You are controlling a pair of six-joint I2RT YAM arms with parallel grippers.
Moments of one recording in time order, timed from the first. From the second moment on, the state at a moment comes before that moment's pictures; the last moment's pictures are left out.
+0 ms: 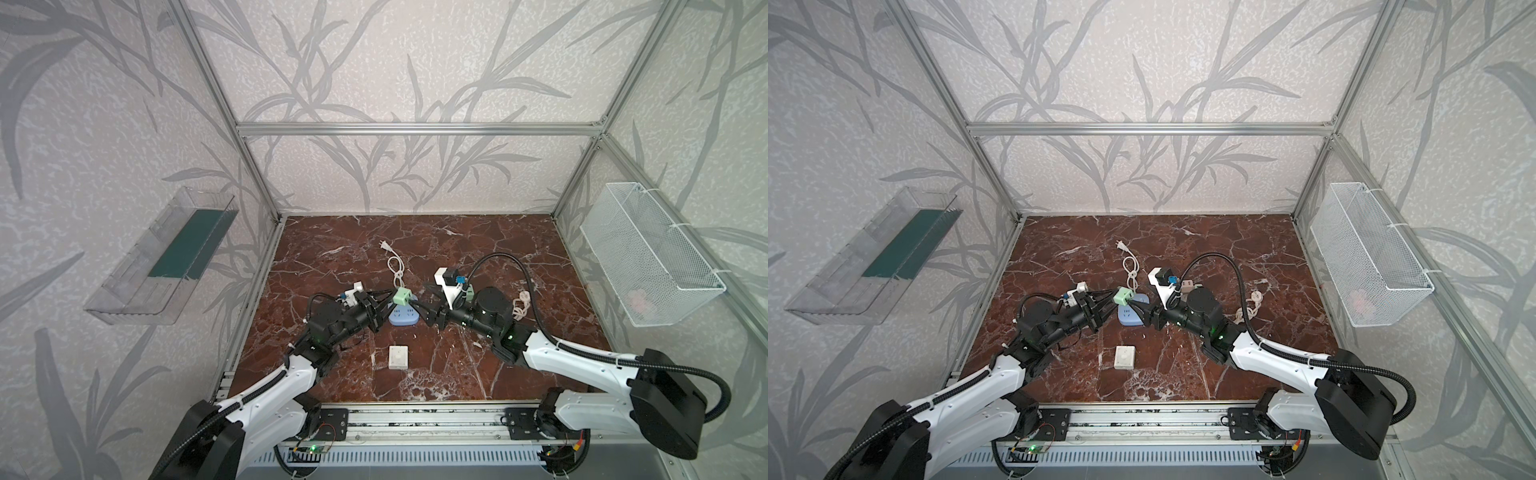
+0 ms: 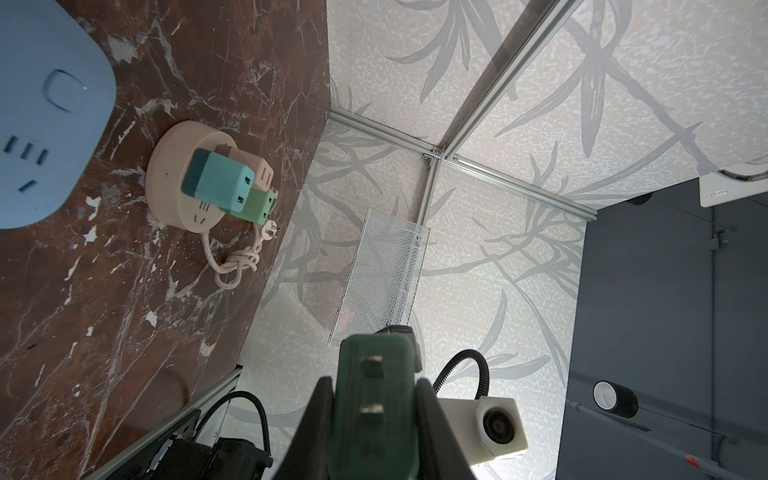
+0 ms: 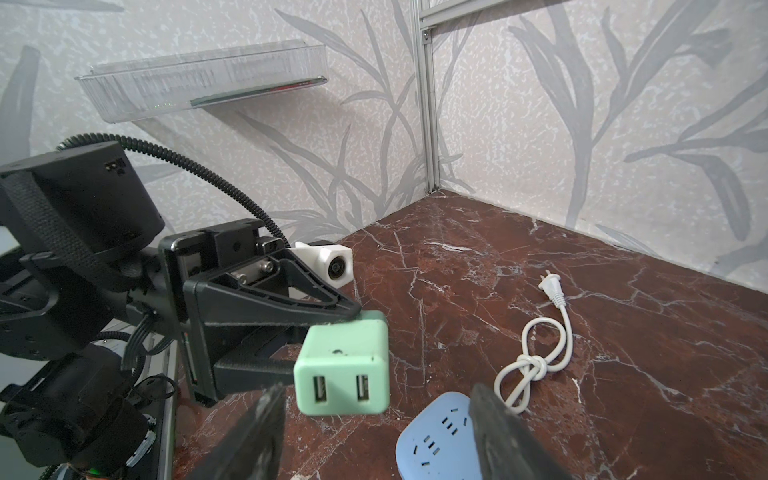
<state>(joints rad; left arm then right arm) -0.49 0.97 0.30 0.64 0.42 -1.89 0.85 1.24 0.59 0.58 -0.20 0.17</state>
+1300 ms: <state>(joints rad) -0.50 1.00 0.31 0.67 0.42 -1.89 0.88 1.38 0.67 0.58 -0.22 0.17</state>
